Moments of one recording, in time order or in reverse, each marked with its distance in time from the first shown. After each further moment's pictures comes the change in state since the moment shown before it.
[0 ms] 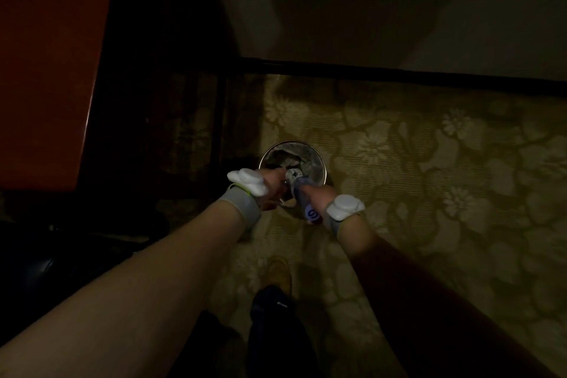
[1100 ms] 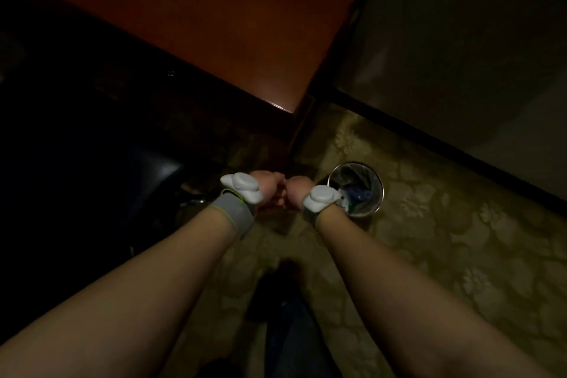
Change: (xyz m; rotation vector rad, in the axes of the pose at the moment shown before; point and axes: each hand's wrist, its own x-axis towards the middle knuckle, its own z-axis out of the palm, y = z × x) left_hand -0.134 -0.168 -0.191 -0.320 0.121 0.208; right_hand -0.170 -0.057 0.234 -0.769 -0.175 -0.340
